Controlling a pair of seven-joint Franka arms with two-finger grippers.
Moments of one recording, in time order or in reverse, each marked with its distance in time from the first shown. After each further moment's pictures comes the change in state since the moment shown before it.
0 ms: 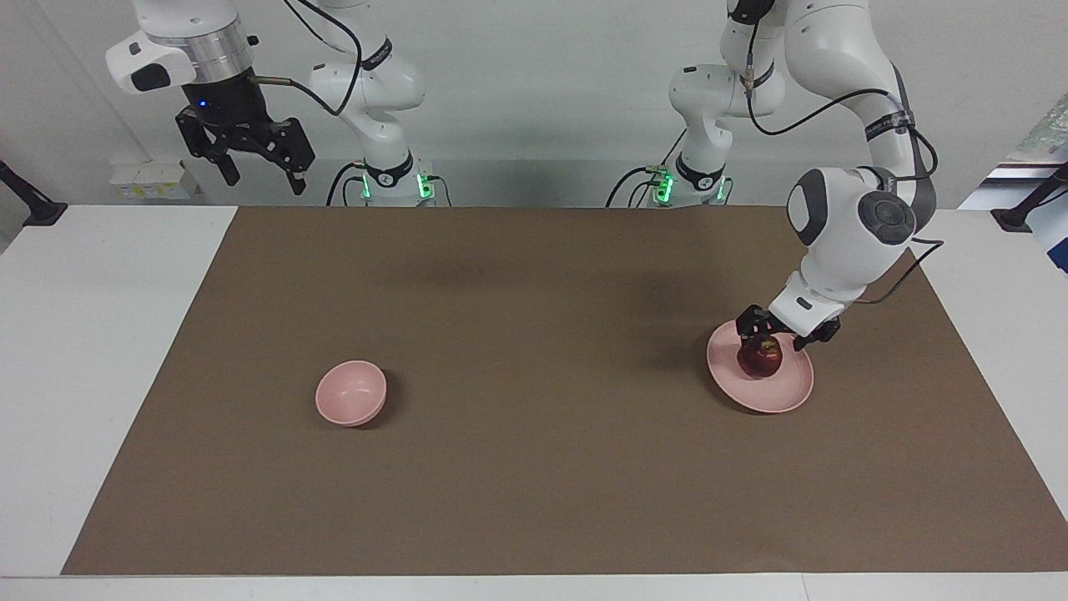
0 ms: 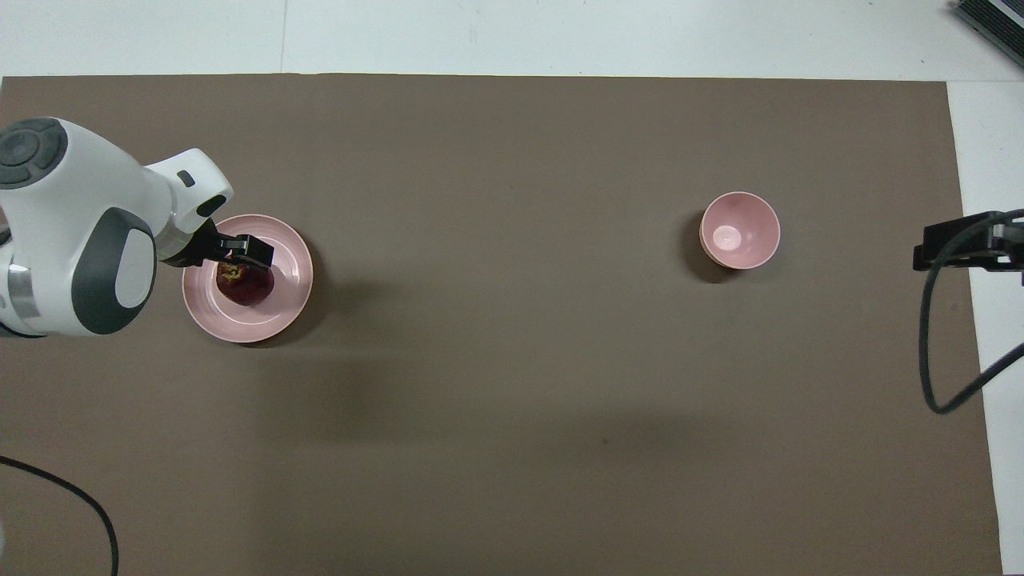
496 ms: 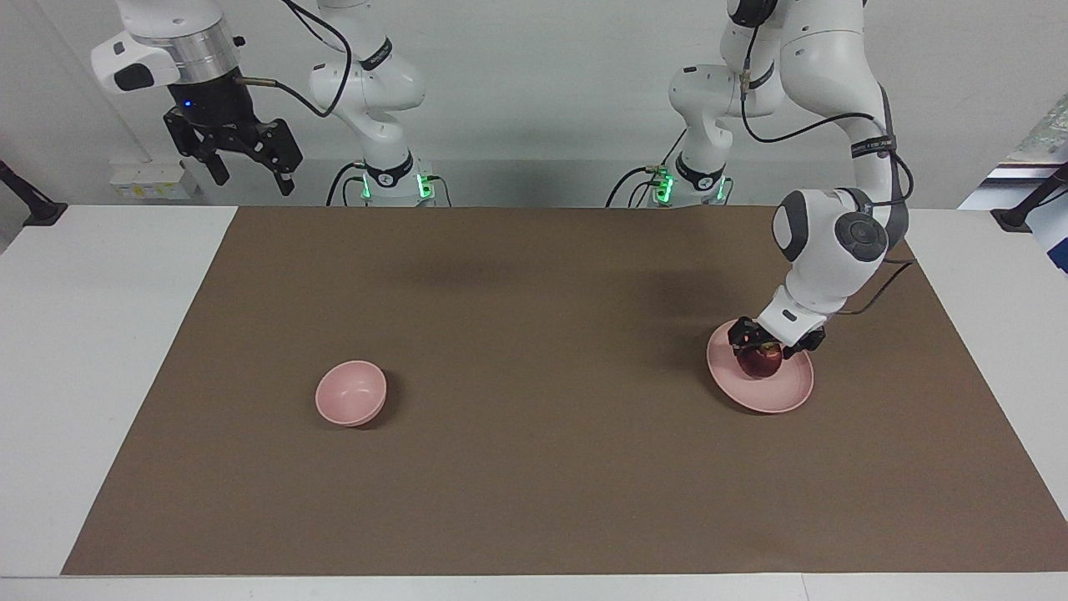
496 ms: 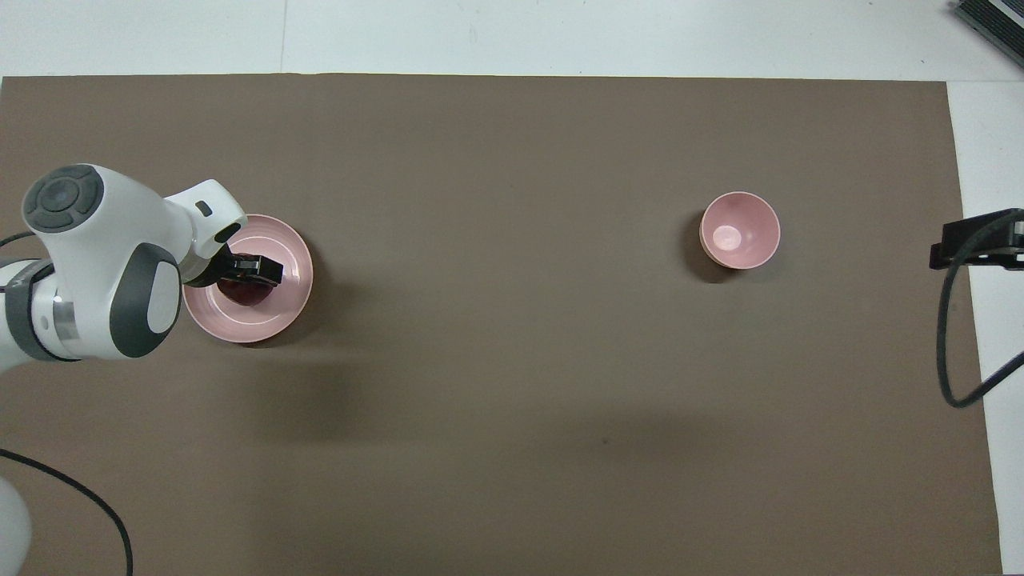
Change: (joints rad) left arm 0.002 0.004 0.008 -0.125 0.000 0.152 0.000; right arm 0.000 0.000 -0.025 0.000 0.000 -0.001 0.000
